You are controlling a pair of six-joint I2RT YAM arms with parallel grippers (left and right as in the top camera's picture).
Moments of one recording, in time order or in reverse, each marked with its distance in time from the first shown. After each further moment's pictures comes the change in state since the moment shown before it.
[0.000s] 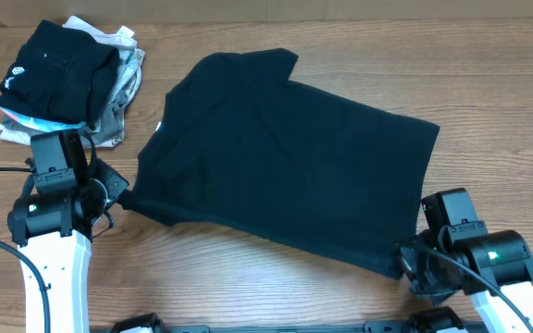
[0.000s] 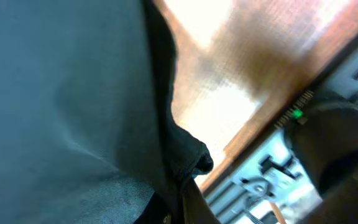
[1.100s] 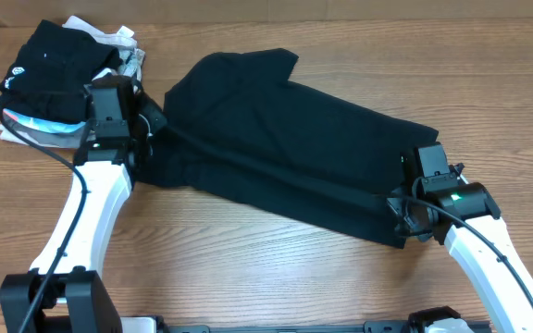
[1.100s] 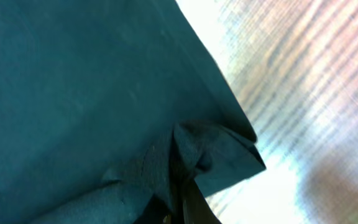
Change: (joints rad) left arm -0.211 0.393 0.007 0.734 0.000 0.000; right arm 0.000 0.310 0.004 0.477 0.231 -0.103
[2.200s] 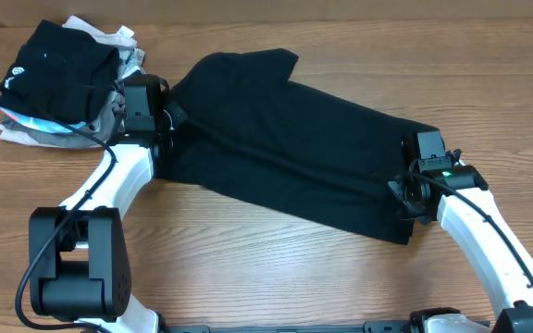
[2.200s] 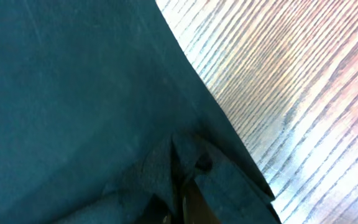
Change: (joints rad) left arm -0.056 0.228 0.000 0.246 0.000 0.010; right arm -0.074 0.180 0.000 0.163 0.063 -0.086
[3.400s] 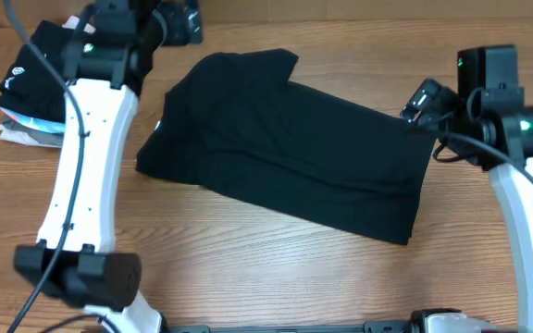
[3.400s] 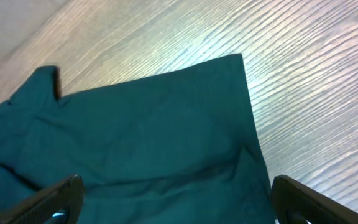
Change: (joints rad) left arm -0.115 0.079 1.004 -0.807 0.015 0.489; right arm -0.069 0.069 0.724 -0.382 -0.123 -0.380
